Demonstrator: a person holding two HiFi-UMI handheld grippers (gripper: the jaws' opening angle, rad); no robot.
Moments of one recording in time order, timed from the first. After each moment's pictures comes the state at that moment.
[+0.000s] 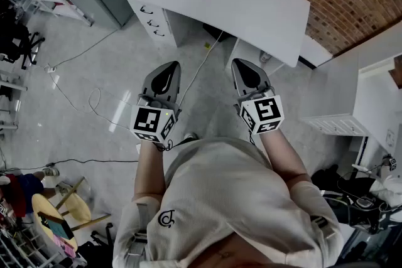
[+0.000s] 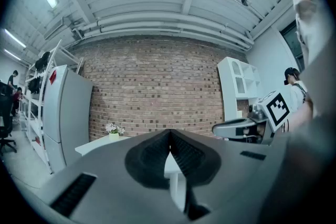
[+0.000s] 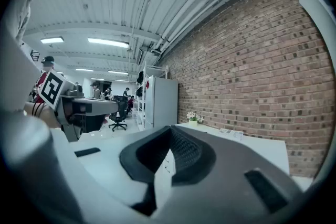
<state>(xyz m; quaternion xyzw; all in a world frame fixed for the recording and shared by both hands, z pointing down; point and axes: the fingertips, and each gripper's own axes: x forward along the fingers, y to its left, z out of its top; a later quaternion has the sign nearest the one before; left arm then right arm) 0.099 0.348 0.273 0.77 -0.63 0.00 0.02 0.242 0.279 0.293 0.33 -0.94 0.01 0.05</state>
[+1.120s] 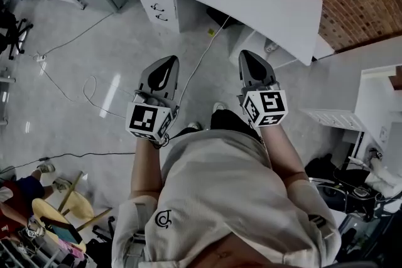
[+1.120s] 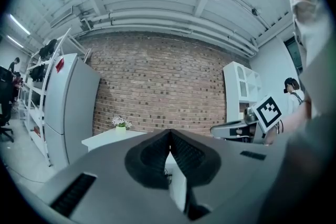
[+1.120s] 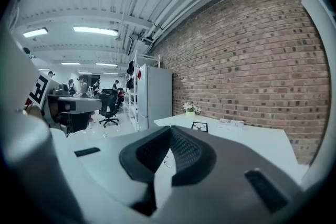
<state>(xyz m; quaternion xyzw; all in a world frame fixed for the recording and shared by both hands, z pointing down) -0.029 0.353 0.306 0.78 -0.62 -0.01 0.05 0.135 0.261 0.329 0.38 -0.92 0.04 0.08</state>
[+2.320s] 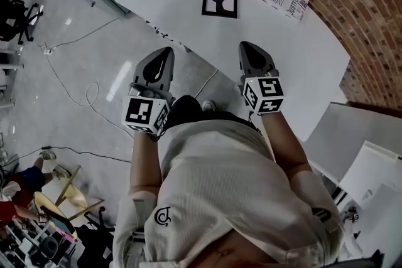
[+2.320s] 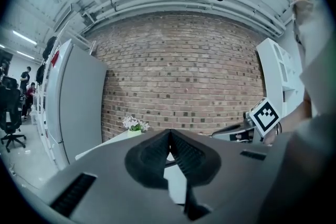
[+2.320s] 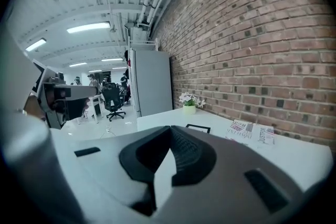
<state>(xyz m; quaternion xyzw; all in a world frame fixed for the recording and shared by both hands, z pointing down) -0.120 0.020 0.331 0.71 -0.70 0.03 0.08 0.034 -0.107 0.392 0.29 -0.94 0.09 0.14</state>
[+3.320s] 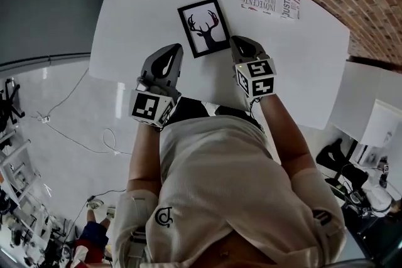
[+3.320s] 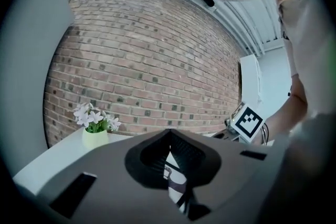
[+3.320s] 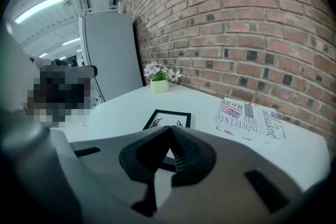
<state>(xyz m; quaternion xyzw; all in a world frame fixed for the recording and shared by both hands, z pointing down) -0.201 -0.252 0.407 0.86 -0.50 0.01 0.12 -0.048 -0.298 0.508 0.41 -0.85 0.19 0.29</state>
